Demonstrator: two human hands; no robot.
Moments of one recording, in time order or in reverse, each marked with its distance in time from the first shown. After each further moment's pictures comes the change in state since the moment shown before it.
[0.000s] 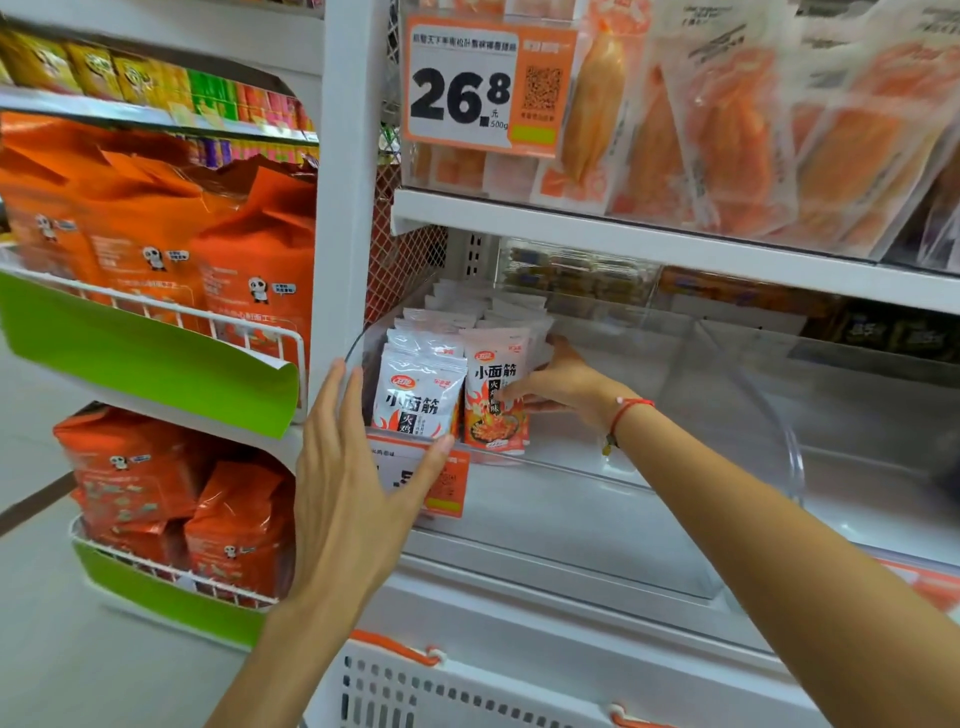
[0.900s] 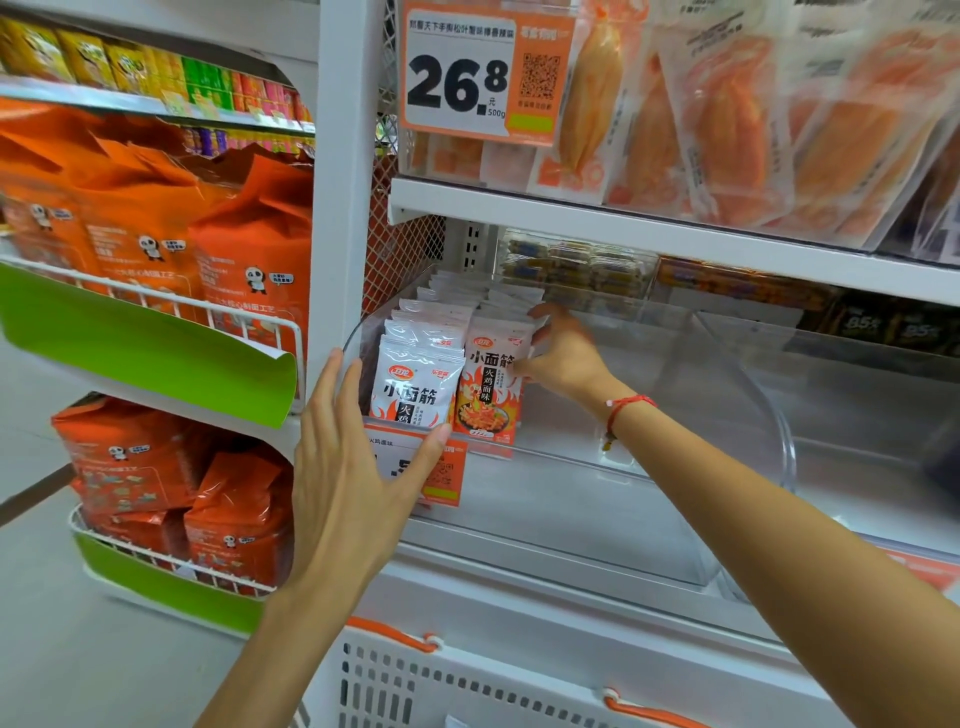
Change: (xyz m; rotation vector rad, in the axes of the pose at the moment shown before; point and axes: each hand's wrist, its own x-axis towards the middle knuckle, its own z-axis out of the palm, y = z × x) left_hand 0.000 0.002 -0.001 0.007 -0.012 -0.026; right_hand 0.000 -0.005 -0.003 -0.339 0.237 -0.269
